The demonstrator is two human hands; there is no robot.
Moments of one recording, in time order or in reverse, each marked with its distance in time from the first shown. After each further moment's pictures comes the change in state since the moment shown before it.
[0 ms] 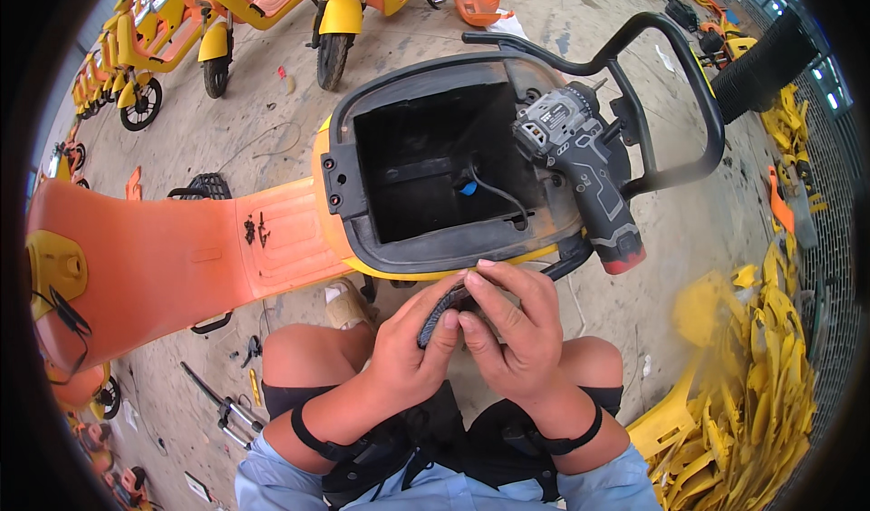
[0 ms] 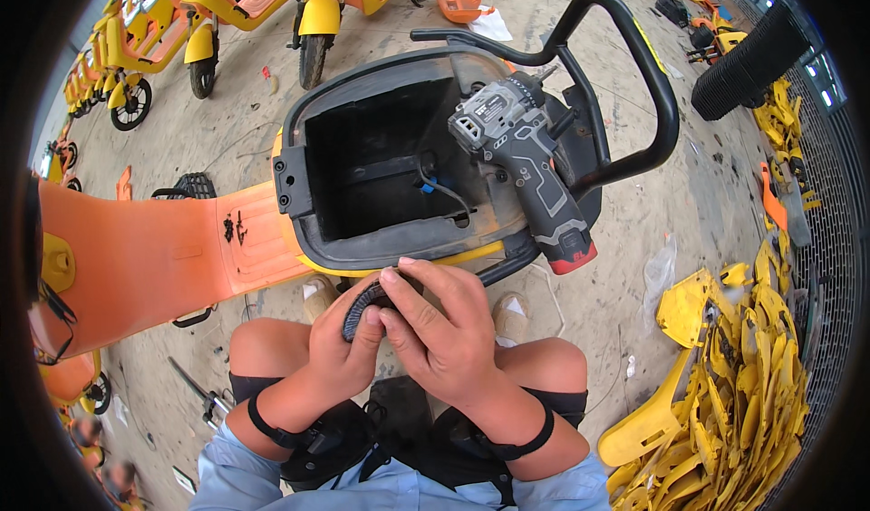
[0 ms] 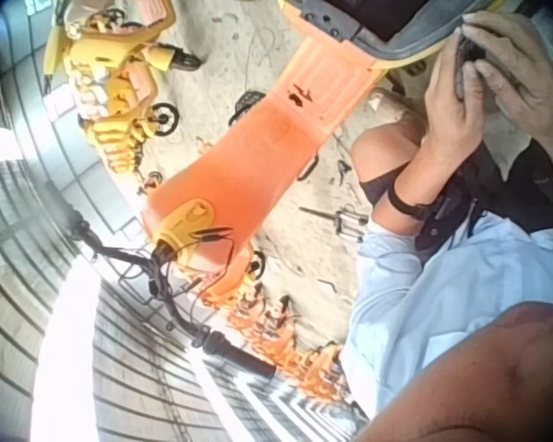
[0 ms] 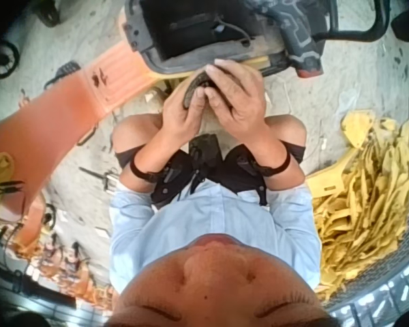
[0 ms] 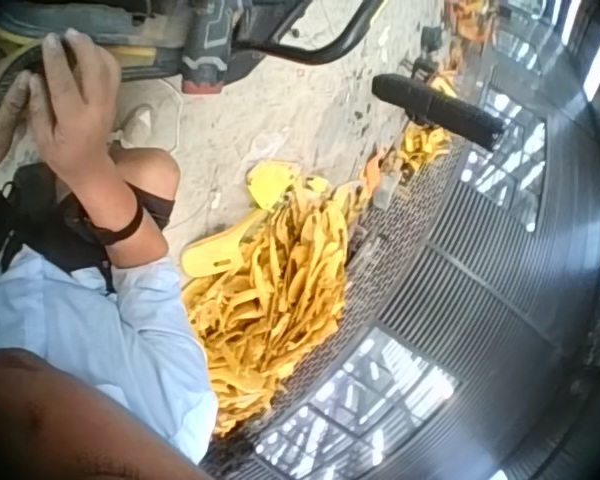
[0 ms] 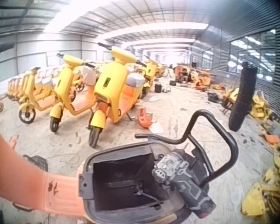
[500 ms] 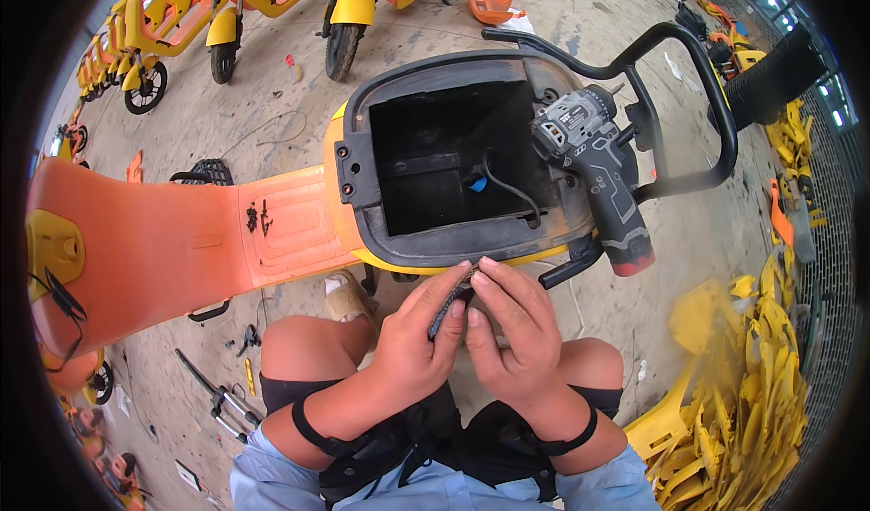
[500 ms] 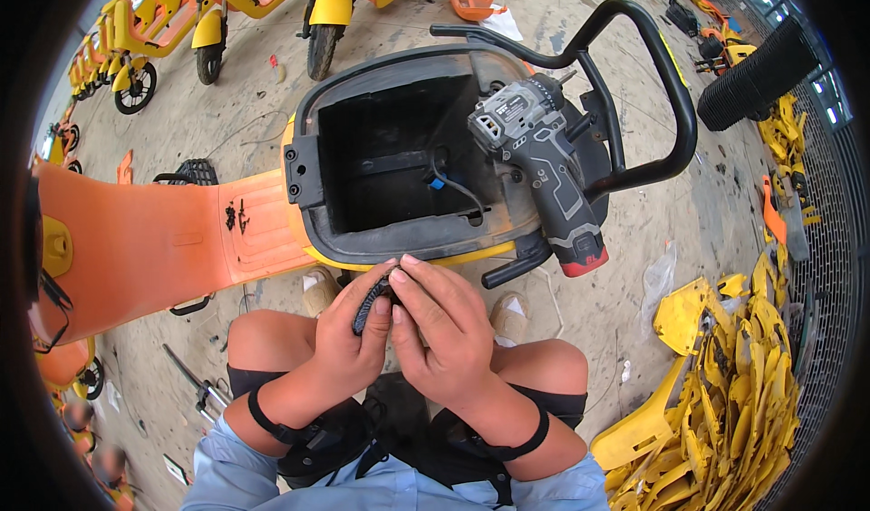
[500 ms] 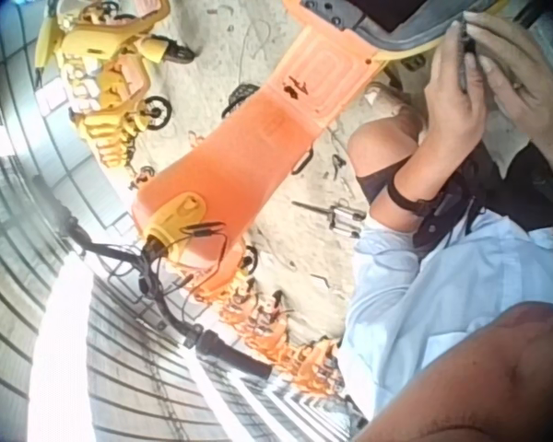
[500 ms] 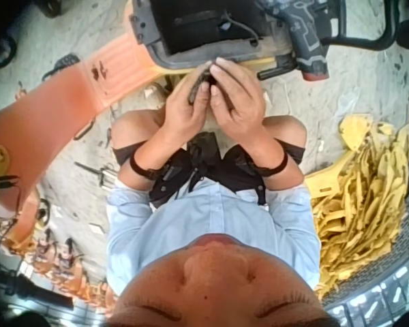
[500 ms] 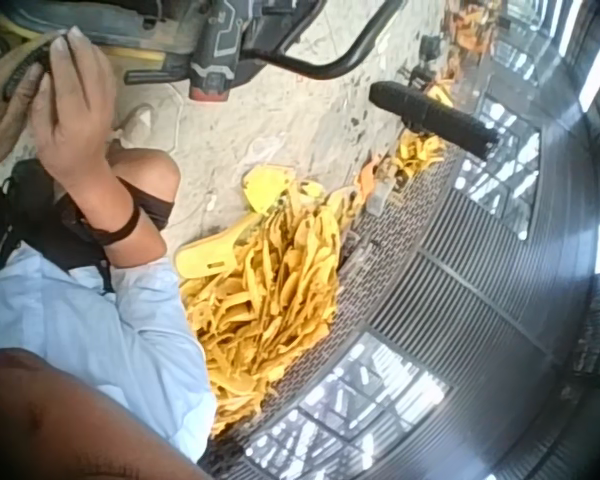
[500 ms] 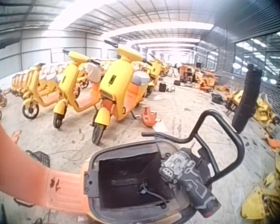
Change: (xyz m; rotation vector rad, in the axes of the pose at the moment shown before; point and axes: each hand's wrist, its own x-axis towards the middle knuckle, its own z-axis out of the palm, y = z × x) left_hand -0.002 -0.001 0.001 0.089 0.079 -0.019; right_hand -0.004 -0.004 0.014 0.030 0.015 0.014
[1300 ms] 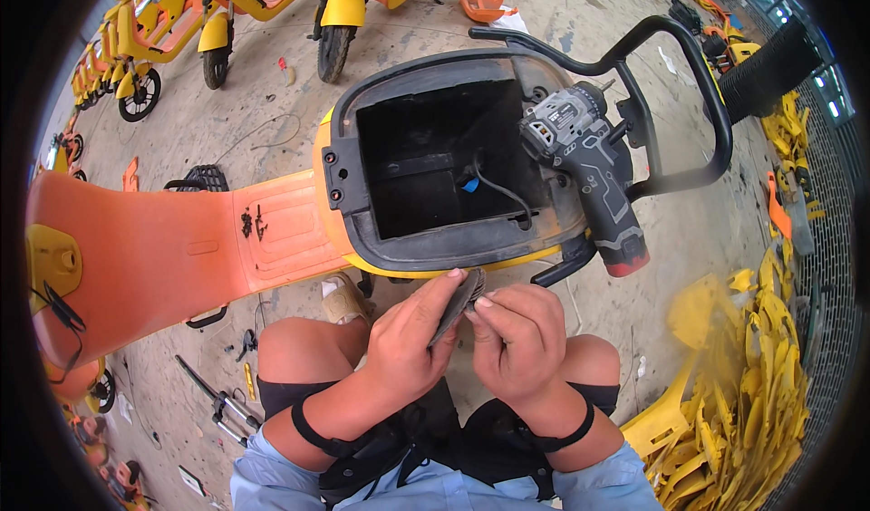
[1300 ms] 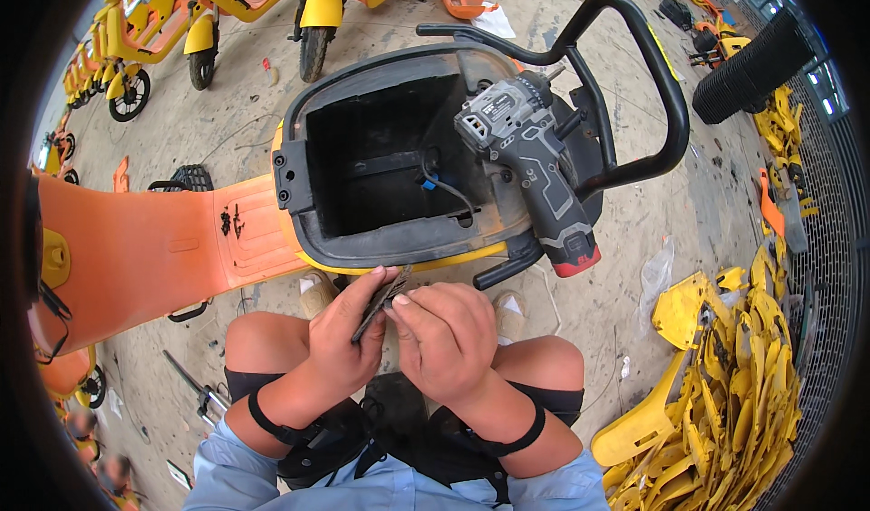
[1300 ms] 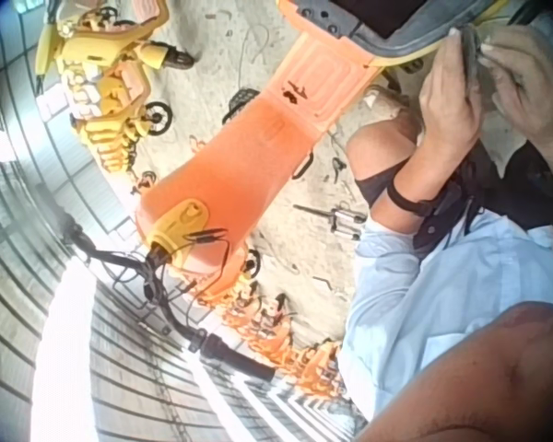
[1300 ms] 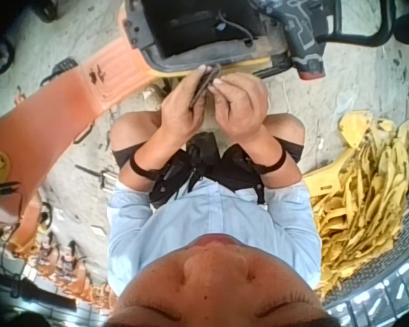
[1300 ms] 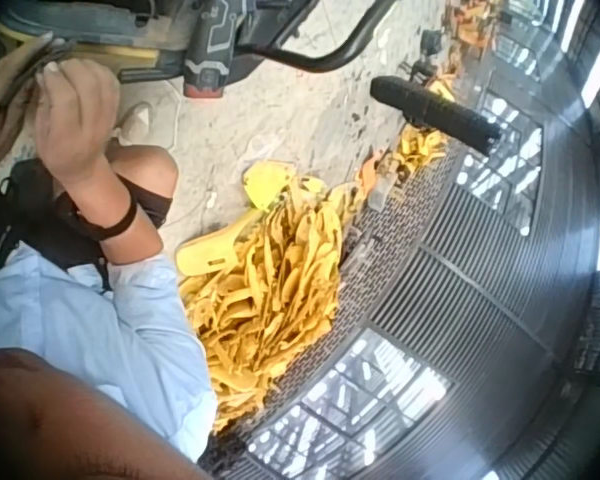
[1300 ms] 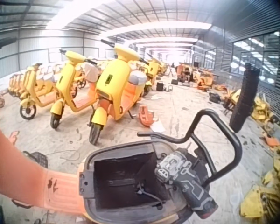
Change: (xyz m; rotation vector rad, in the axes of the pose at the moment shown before) left_hand 0.001 -0.015 0.005 0.231 0.047 0.240; right_hand -0.005 0.007 -0.002 -0.201 0.126 -0.150
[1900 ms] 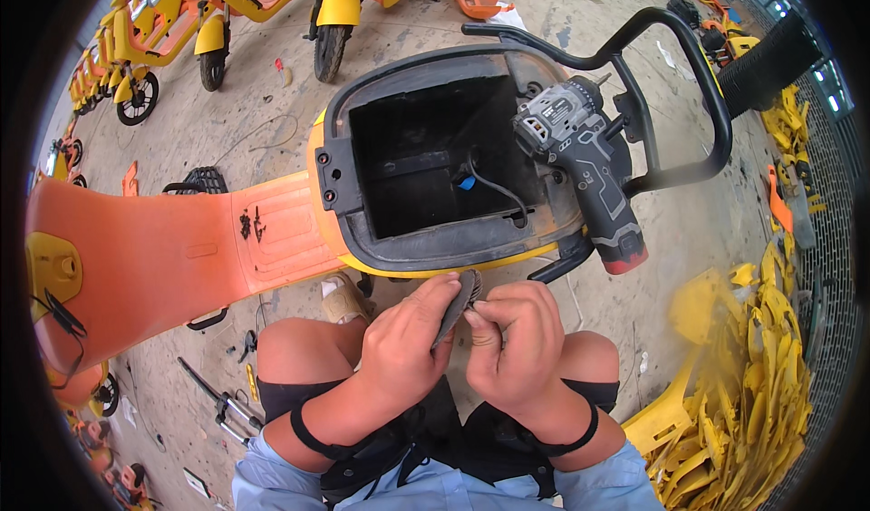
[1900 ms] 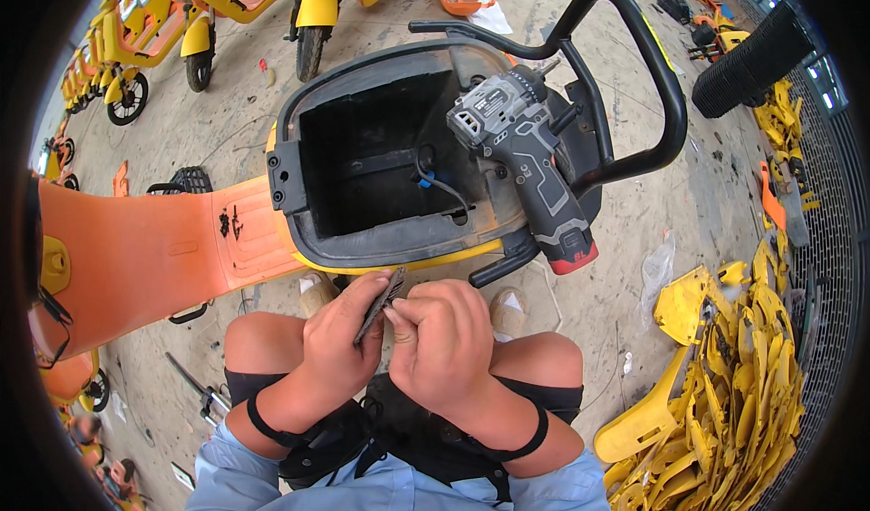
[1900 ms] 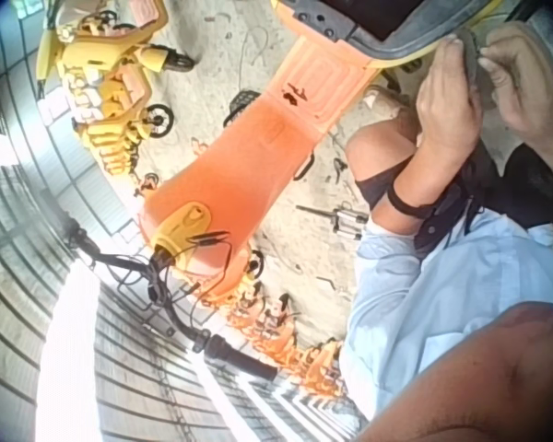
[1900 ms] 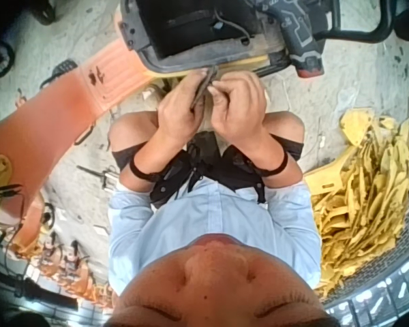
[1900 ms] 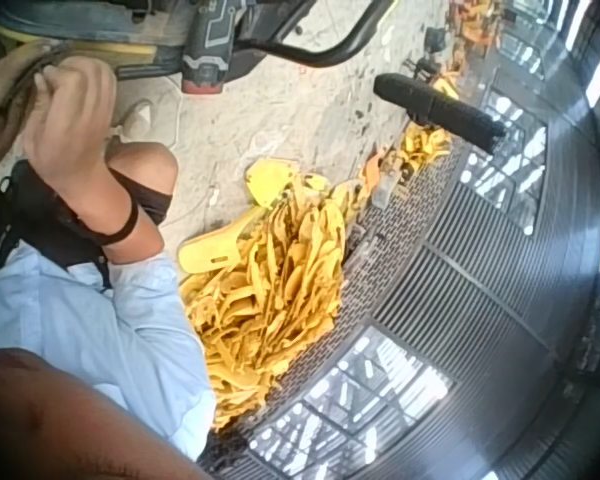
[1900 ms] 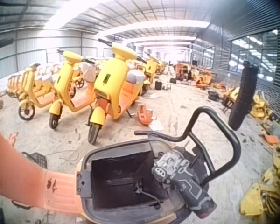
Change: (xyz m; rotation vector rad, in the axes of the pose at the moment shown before) left_hand 0.002 0.006 -0.003 0.176 -0.037 0.028; right_hand 0.010 -0.009 -0.006 0.087 -0.099 0.166
